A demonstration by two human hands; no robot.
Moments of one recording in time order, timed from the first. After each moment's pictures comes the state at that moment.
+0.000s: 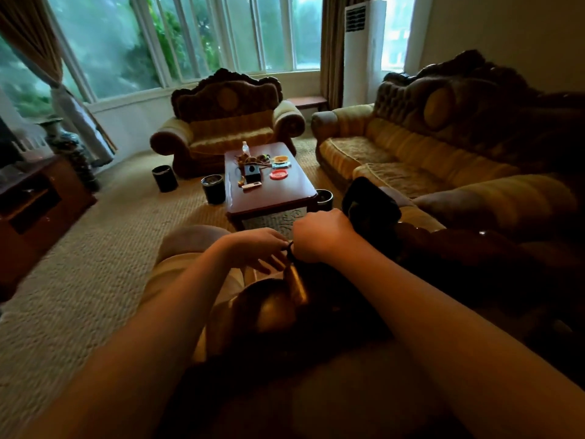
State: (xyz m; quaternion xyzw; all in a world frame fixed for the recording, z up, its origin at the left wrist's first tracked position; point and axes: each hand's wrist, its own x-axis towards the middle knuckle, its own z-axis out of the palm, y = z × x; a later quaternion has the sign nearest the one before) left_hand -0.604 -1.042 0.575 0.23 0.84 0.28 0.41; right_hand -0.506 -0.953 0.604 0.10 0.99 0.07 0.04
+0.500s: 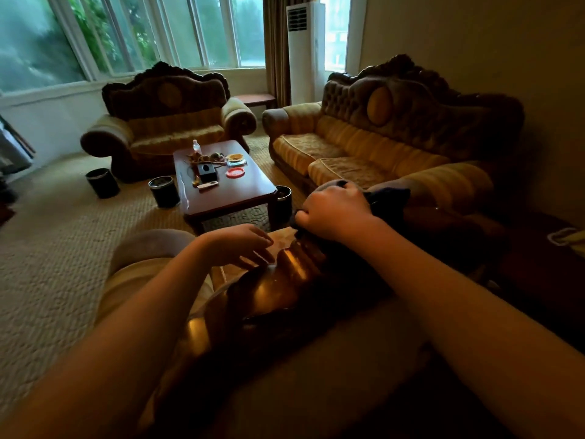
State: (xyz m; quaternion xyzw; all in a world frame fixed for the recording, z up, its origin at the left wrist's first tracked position) left_hand -0.621 -1.062 0.559 0.29 0.80 0.28 0.44; right_hand -0.477 -0.943 0.607 0.21 0.97 0.03 -0.06
